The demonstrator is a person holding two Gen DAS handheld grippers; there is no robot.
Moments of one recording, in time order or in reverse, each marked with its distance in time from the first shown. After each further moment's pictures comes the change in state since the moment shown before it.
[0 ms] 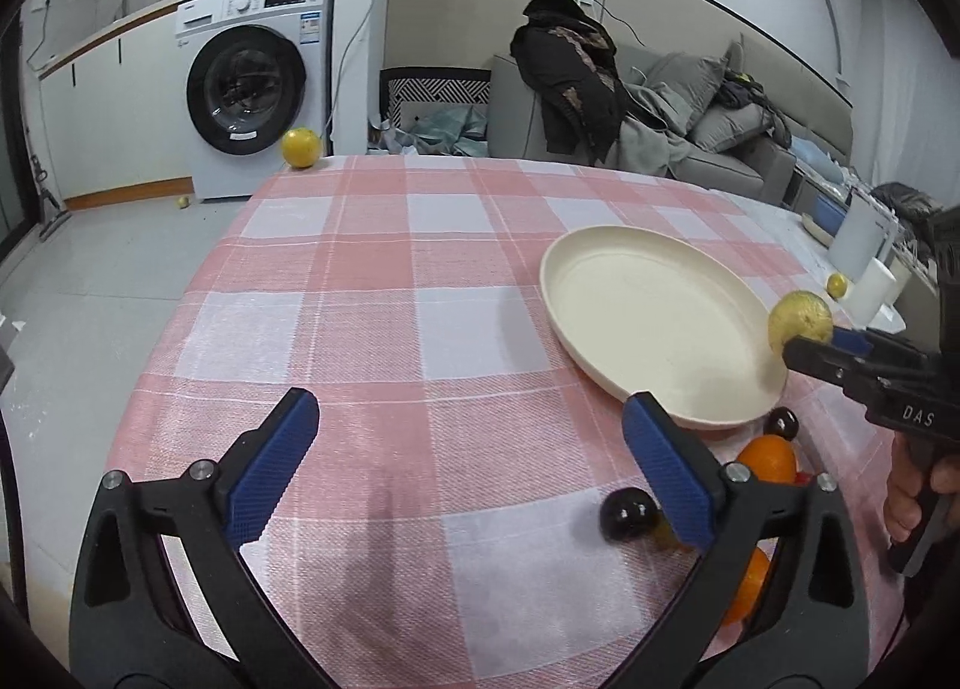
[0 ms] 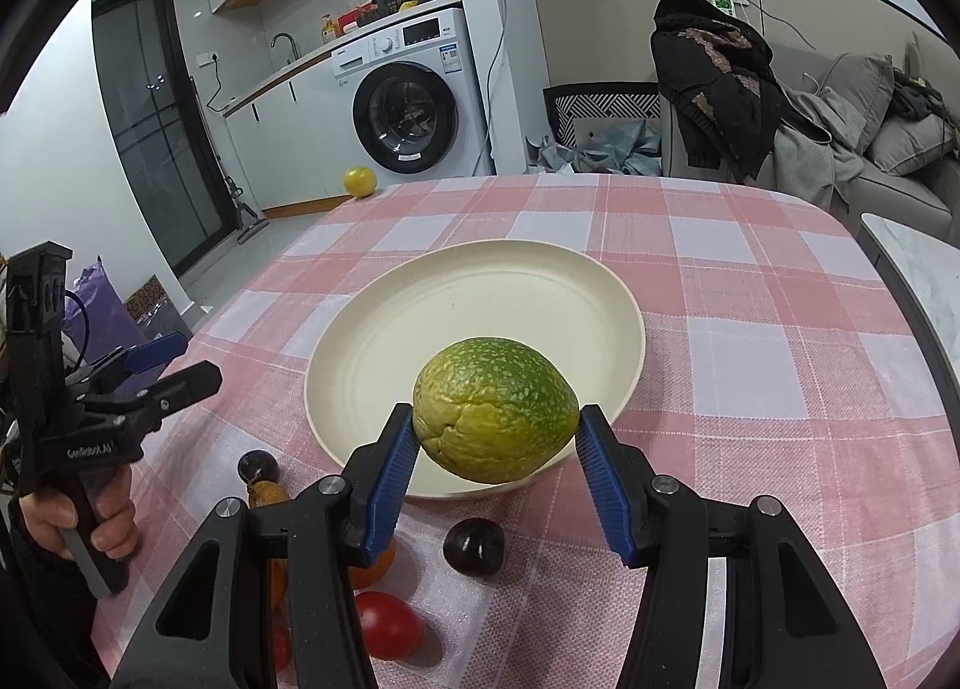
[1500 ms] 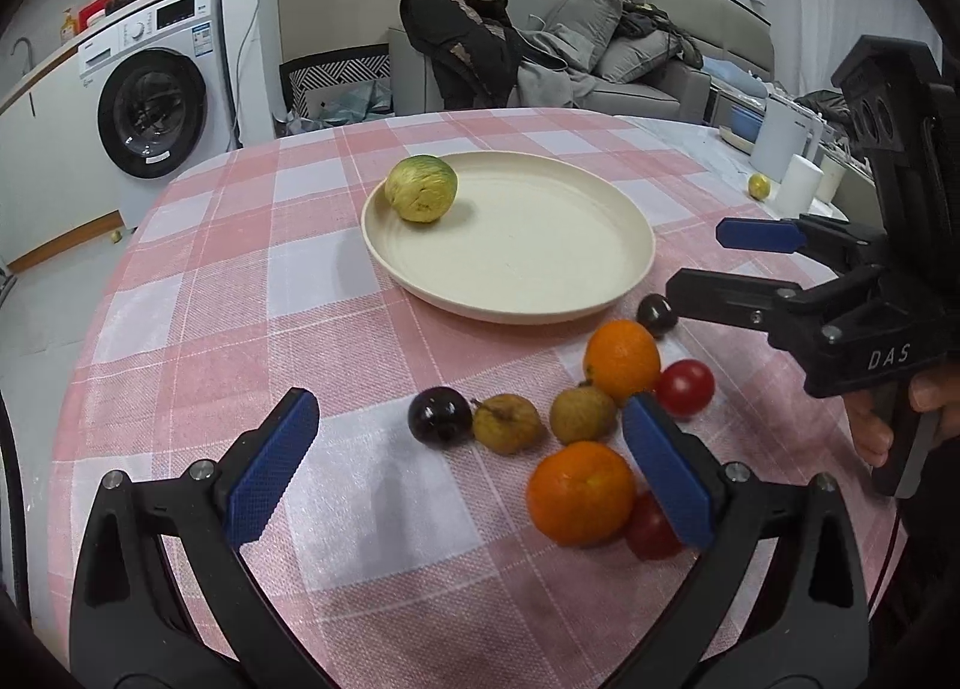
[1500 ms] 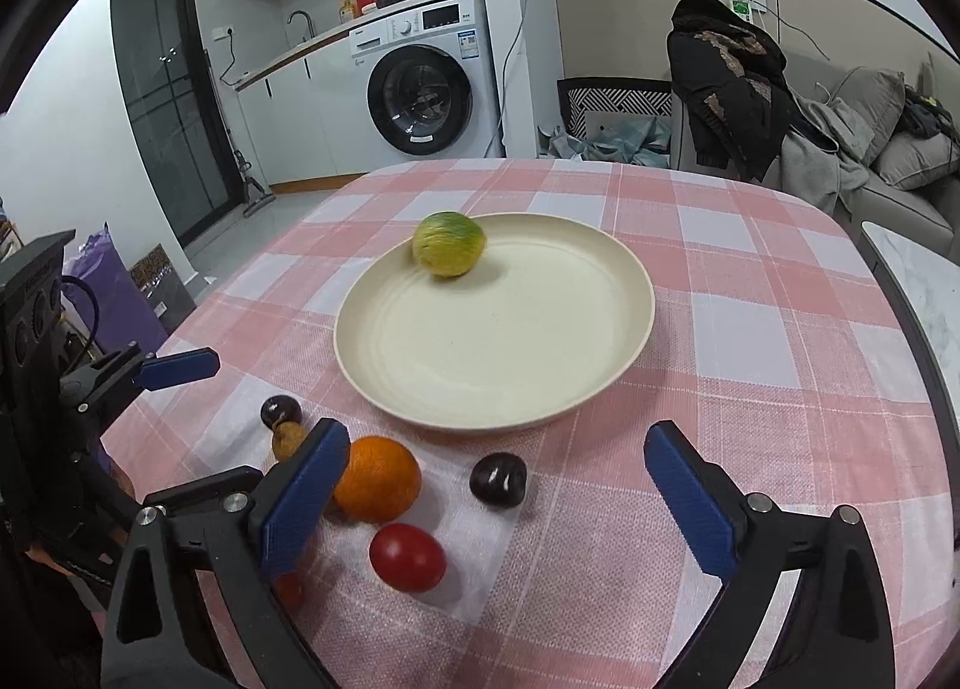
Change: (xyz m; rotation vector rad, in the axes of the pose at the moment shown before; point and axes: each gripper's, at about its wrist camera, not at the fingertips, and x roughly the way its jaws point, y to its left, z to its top) left arm -0.023 -0.074 -0.036 0.190 0.086 -0.147; right arm -0.016 0.015 -0.020 -0.062 0.033 -0.010
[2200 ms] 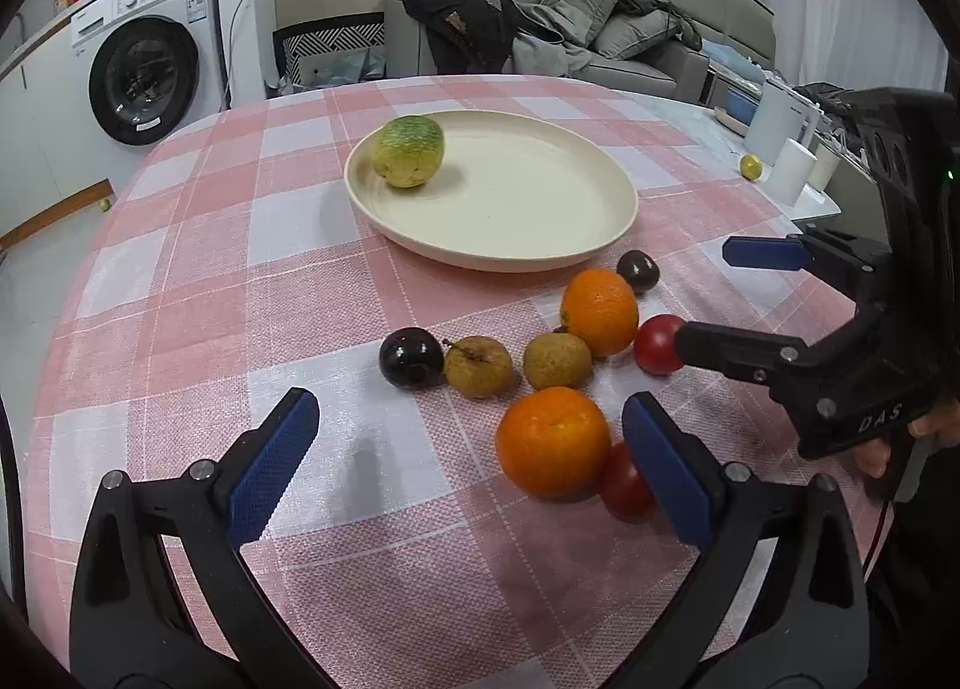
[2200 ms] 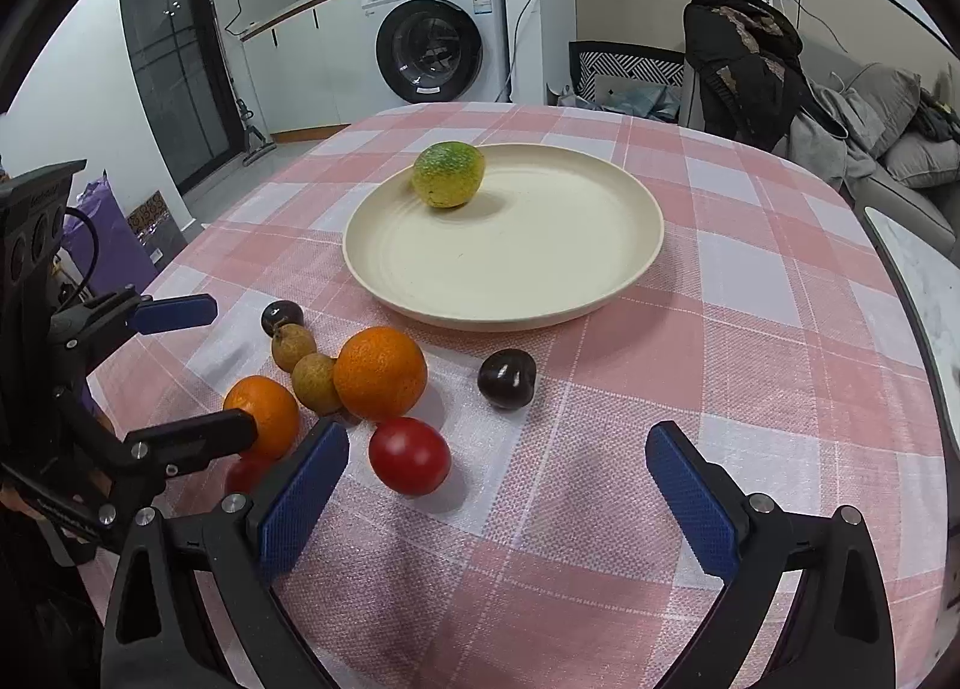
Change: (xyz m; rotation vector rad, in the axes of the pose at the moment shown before) left arm -0.001 -0.005 -0.013 -0.036 0.078 -0.029; right arm -0.002 0.007 -0.031 -0.053 0.111 -0.011
